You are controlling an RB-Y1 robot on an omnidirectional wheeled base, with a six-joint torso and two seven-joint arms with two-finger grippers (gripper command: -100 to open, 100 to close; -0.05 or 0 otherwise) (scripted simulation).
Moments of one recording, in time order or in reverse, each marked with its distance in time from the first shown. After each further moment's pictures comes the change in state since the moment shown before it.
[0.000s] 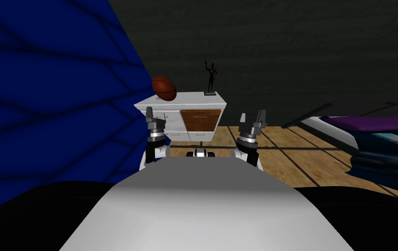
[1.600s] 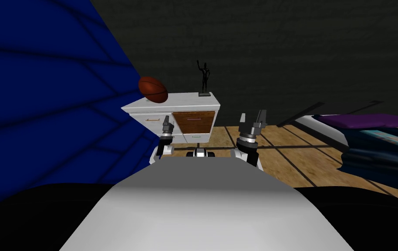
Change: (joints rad) left arm -0.088 0.062 -0.035 0.313 -0.025 0.019 -0.021; right arm 0.000 0.000 0.000 0.000 0.000 0.000 0.000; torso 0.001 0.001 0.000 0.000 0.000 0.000
